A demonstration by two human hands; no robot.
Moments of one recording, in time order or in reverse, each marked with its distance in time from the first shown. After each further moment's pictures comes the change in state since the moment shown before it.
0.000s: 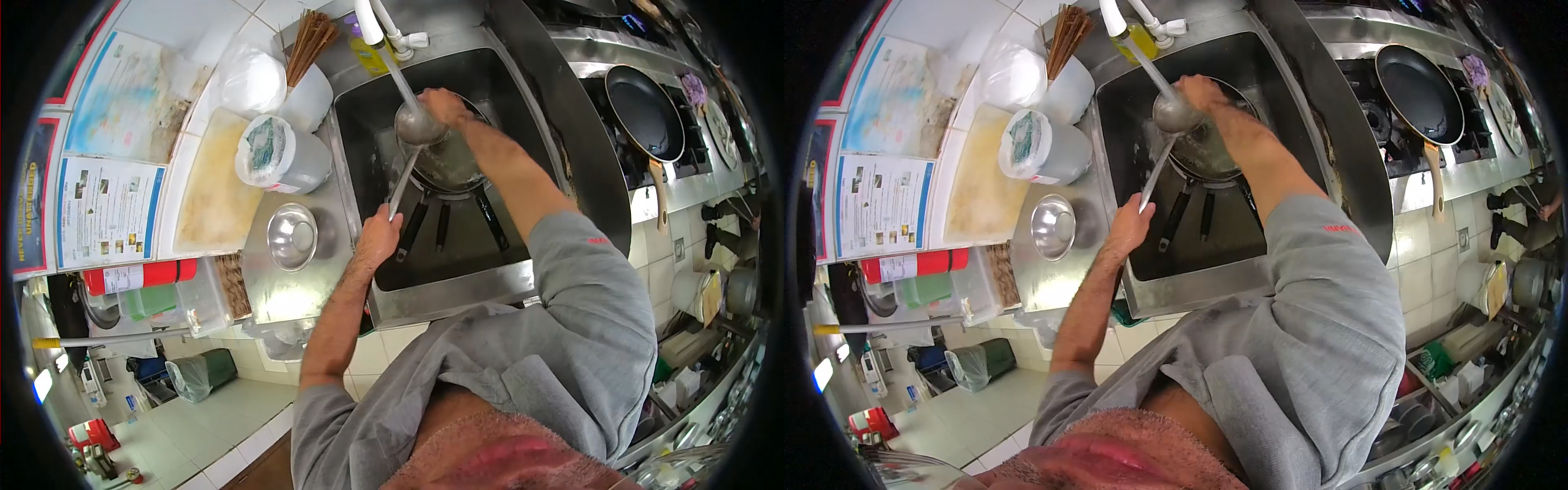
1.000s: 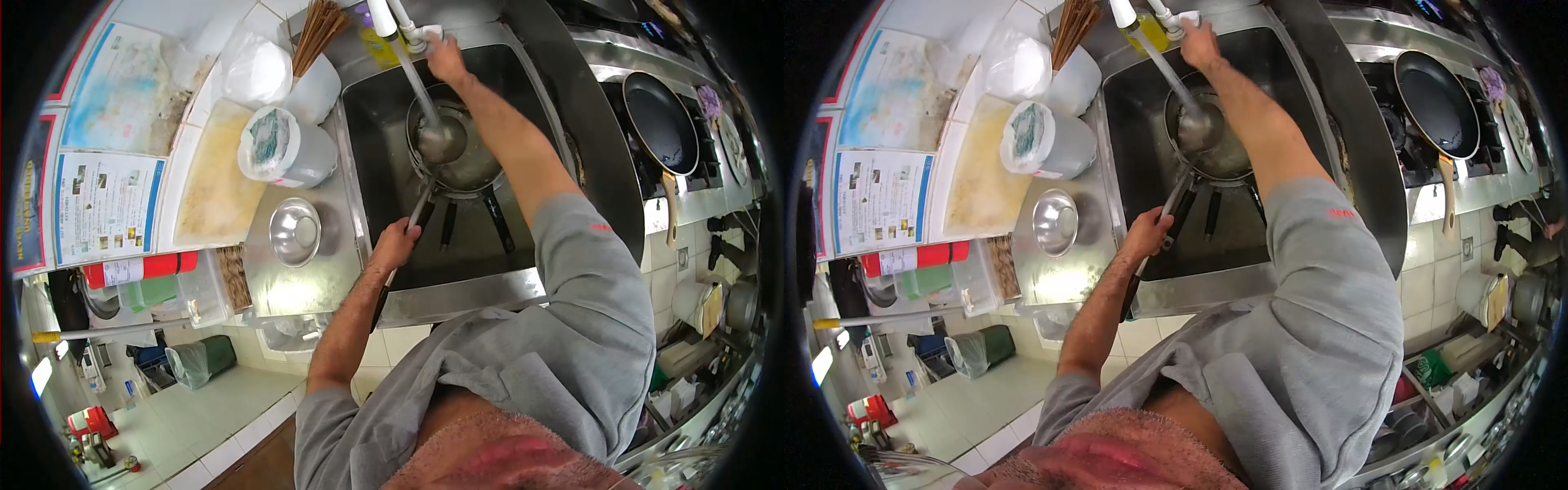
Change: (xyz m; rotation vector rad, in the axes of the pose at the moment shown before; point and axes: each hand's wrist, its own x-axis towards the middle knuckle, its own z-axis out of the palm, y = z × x) left_hand -0.004 -0.006 0.018 -0.344 -0.378 -0.279; right_hand 0.087 0.004 -0.002 0.134 0.576 -0.047
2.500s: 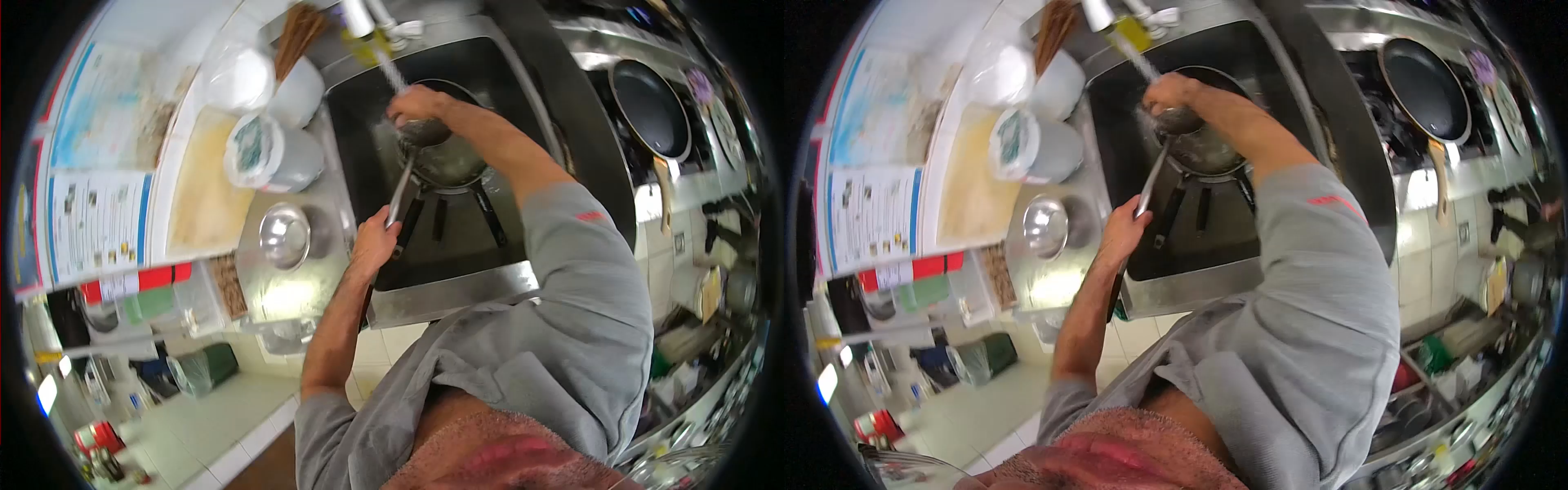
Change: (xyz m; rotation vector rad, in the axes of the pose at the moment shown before) left_hand -0.020 0.029 -0.016 0.283 0.218 0.246; right_hand -0.059 -0.015 -0.001 -0.223 -0.890 -0.759
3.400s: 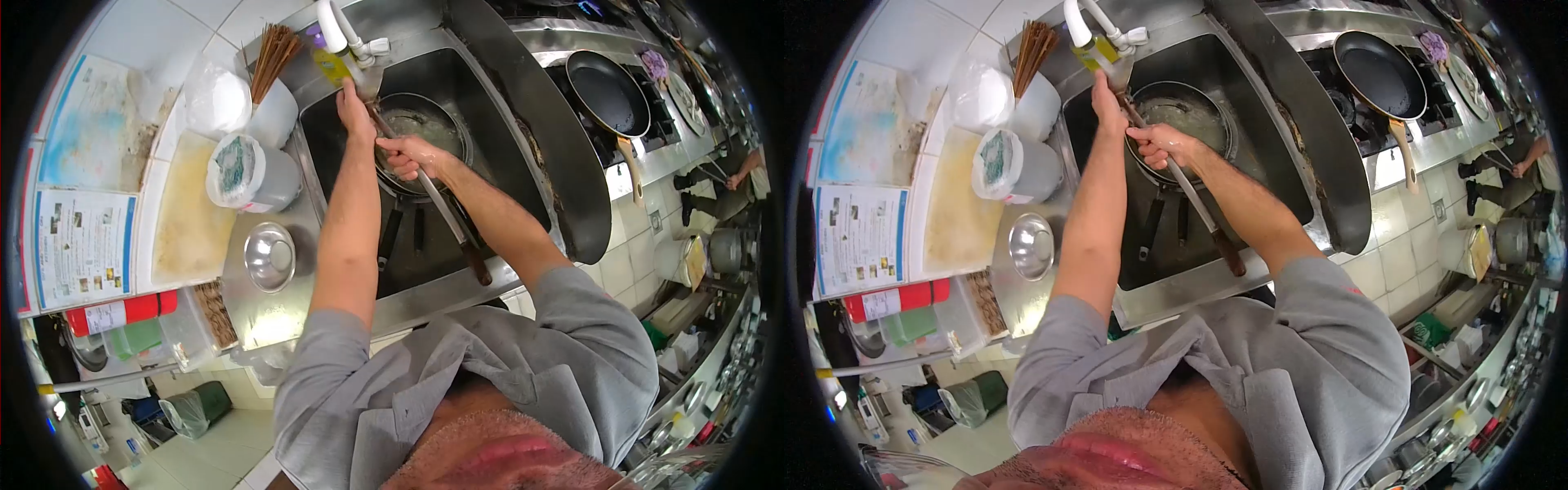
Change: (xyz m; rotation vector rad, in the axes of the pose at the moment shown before) left_hand 0.233 0.068 -0.016 -1.497 0.360 0.264; right_hand -0.091 -0.120 -0.032 2.109 0.159 0.533
